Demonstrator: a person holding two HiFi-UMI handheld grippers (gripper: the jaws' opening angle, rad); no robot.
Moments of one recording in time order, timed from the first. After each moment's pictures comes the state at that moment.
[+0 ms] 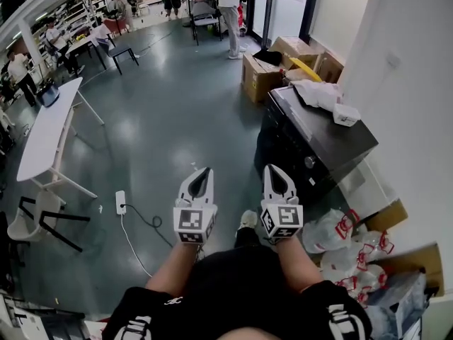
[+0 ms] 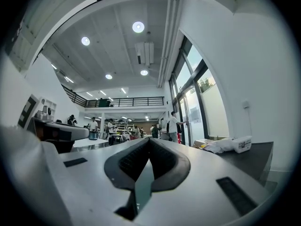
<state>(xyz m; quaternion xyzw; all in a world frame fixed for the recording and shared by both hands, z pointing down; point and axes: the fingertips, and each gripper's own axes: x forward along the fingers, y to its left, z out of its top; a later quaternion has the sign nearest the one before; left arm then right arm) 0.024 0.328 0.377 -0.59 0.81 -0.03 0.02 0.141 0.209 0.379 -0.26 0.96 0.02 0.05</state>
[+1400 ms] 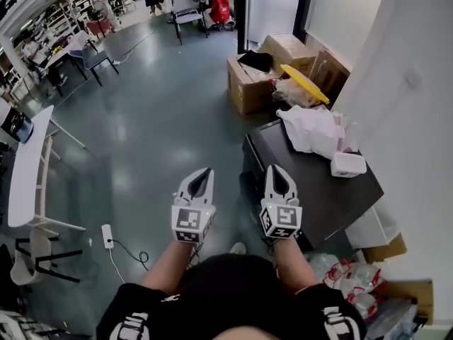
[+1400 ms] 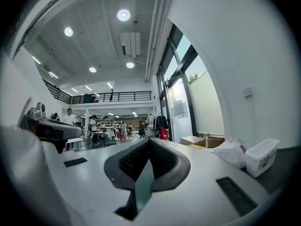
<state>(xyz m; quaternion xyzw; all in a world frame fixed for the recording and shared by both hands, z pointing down) -0.113 -0.074 0.379 -0.63 0.77 -0.07 0.00 0.014 -0.194 0.387 -0.32 0.95 -0.01 0.02</state>
